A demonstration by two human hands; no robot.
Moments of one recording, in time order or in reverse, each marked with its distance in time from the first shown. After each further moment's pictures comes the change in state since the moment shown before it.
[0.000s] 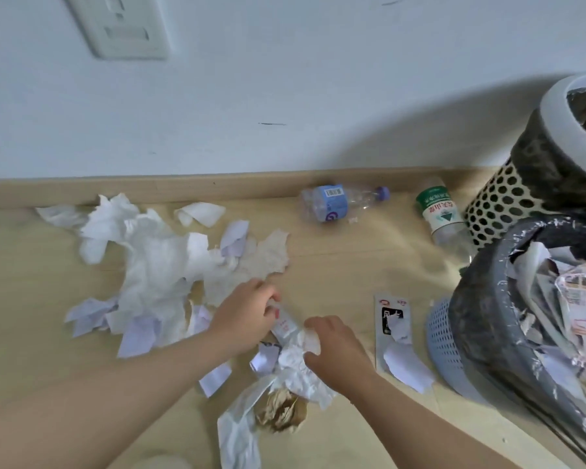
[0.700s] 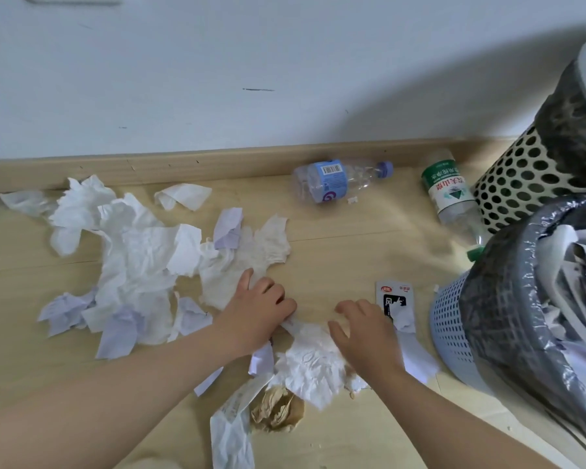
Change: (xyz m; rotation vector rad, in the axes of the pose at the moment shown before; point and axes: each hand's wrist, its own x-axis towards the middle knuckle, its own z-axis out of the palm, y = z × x) left_hand 0.020 -0.016 0.035 0.727 0.054 0.438; right_hand 0.015 0.043 0.000 -0.094 0.228 0.090
